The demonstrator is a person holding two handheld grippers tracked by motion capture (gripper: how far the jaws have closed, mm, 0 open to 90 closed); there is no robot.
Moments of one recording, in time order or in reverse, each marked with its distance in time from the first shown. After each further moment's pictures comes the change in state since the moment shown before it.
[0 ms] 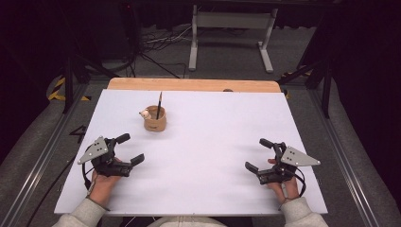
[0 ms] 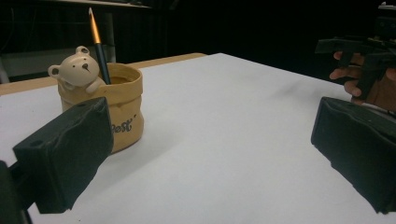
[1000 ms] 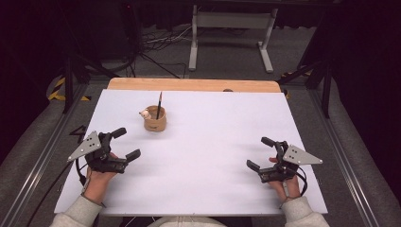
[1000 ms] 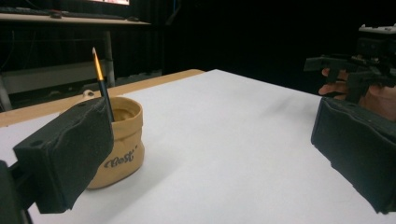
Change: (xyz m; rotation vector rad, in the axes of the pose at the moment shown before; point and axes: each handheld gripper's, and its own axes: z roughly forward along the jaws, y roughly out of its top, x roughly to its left) left arm -0.002 0.024 -0.008 -0.035 -0.021 0.025; right arm -0.003 0.004 -0.002 -0.012 -0.006 0.009
